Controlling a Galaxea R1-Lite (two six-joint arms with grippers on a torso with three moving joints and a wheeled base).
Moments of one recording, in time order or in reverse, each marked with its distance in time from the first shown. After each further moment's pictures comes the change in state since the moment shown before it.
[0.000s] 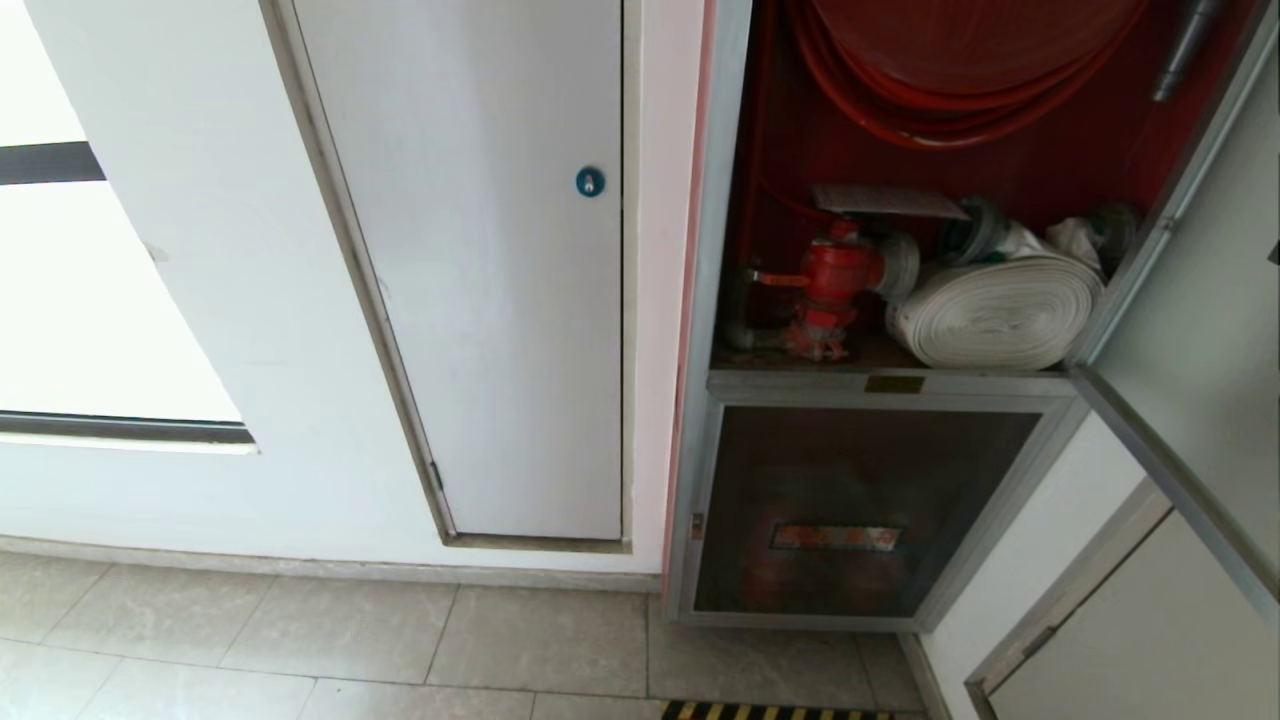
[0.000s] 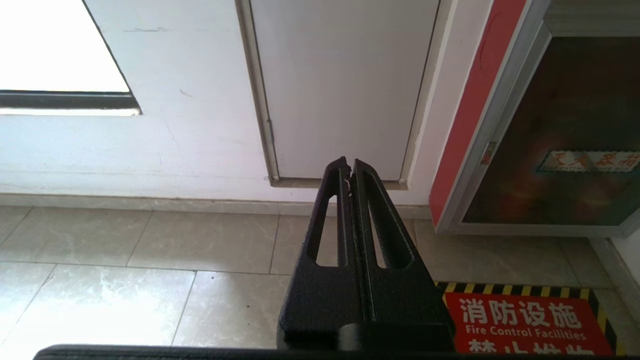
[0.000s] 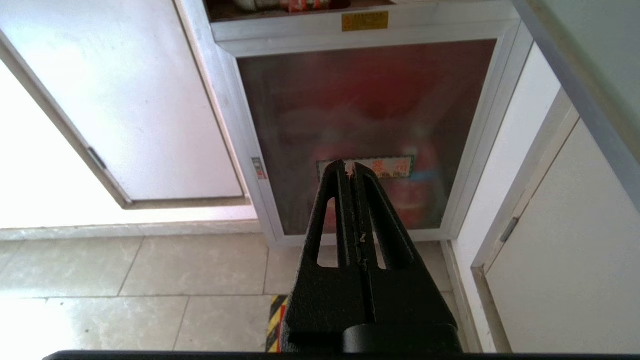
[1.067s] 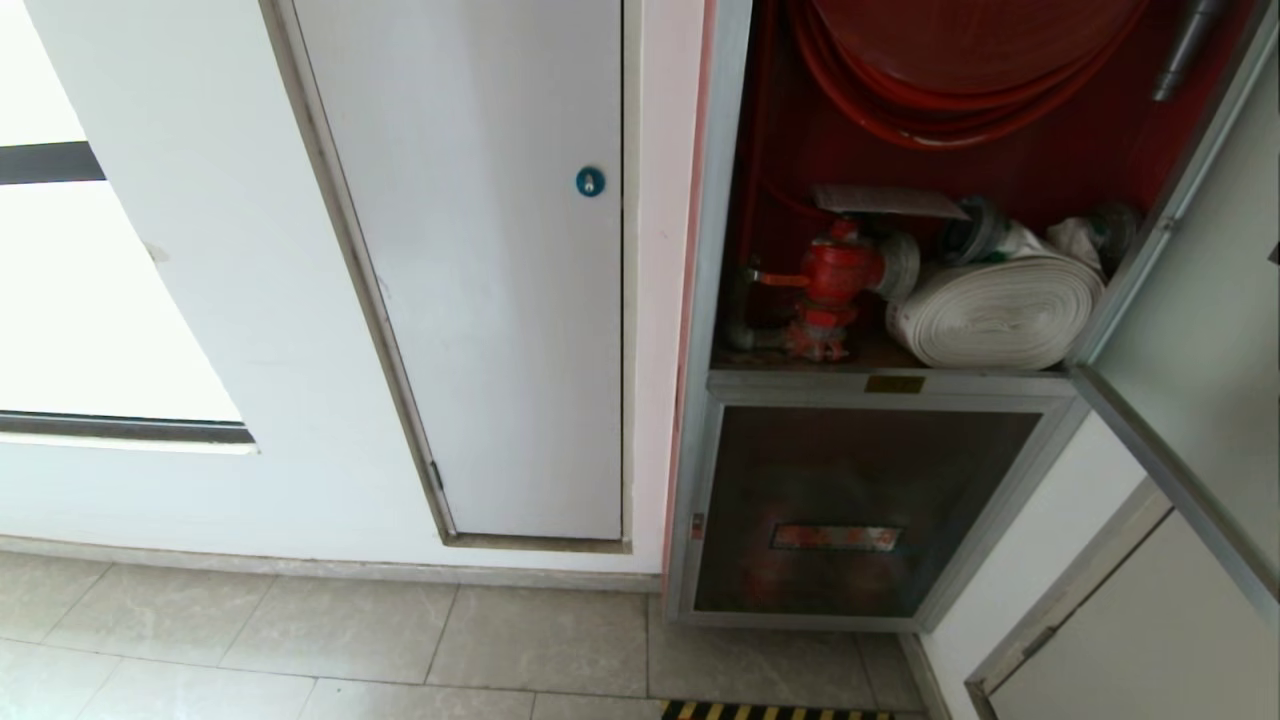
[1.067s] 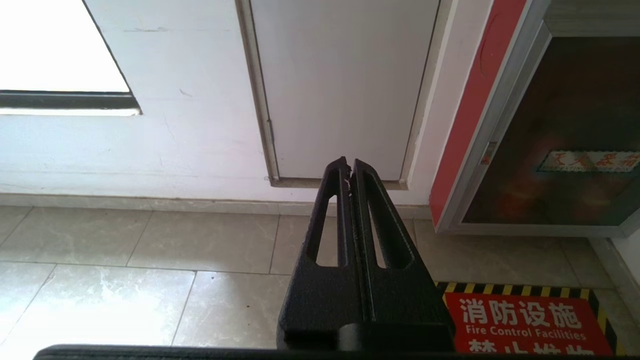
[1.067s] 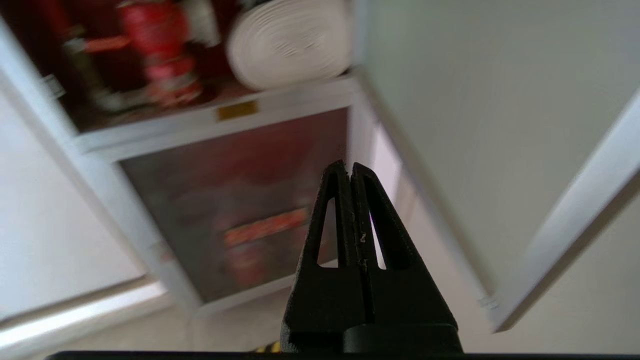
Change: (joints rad) left arm 0.000 0.000 0.000 0.000 0.000 0.000; right arm -0.001 0.443 -0.439 -0.036 -0.414 -0.037
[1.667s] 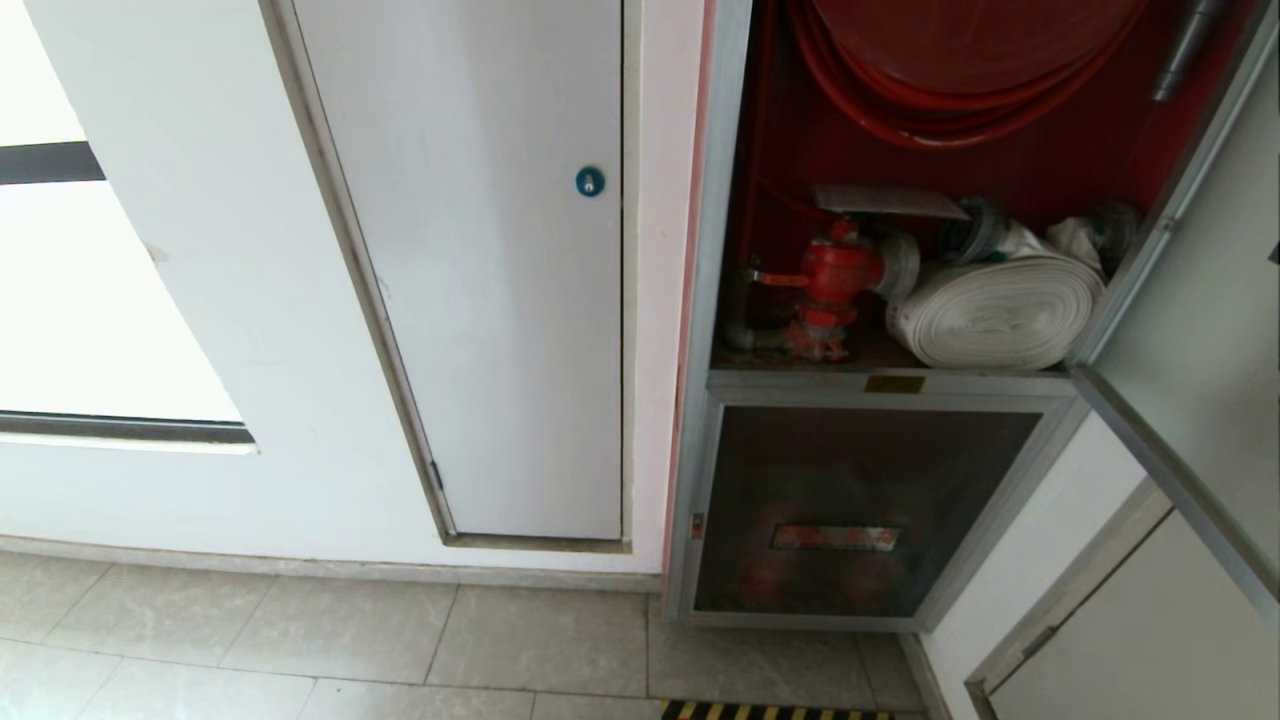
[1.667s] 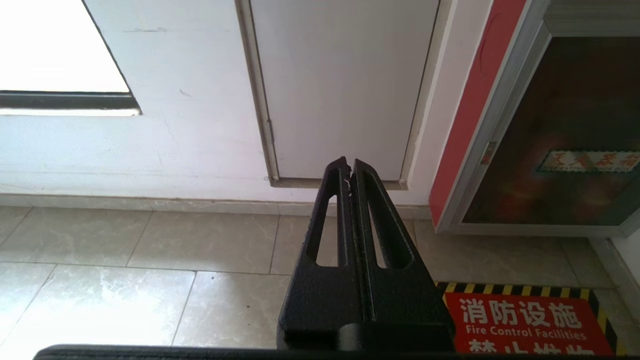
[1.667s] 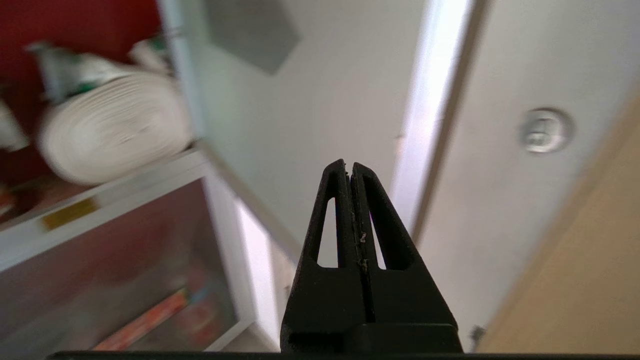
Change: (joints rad) left arm 0.000 0.000 0.000 0.000 0.000 0.000; right arm -0.054 0.095 -0.103 -0.135 -0.403 -0.130
